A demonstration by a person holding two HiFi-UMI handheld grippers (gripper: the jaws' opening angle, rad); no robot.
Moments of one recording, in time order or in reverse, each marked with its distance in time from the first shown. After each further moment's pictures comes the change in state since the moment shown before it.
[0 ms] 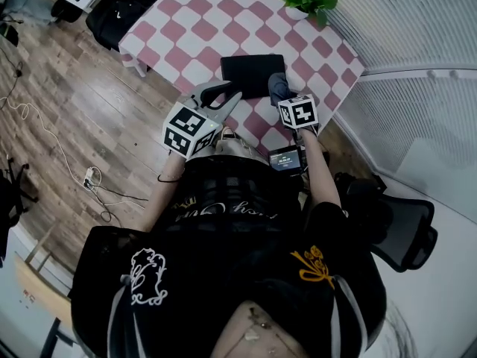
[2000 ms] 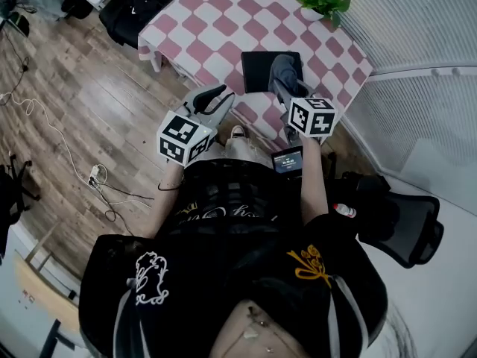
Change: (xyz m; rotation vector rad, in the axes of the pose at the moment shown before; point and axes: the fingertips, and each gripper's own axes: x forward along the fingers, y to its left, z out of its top) left arm -0.096 0.012 -0.019 -0.020 -0.059 0.075; right arm -0.090 0.099 0.100 0.193 -0.409 0.050
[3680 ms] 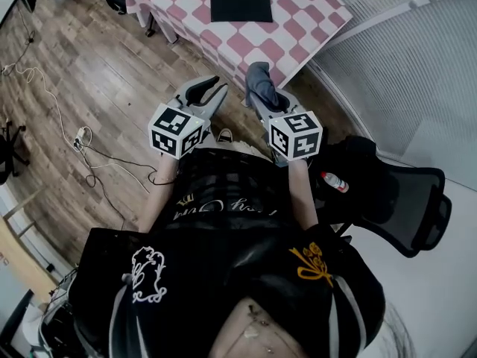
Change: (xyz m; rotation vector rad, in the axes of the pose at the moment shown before) left arm -0.028 -0.251 -0.103 -0.013 -0.016 0.099; right arm -0.238 0.049 -0.187 -0.127 -0.025 0.186
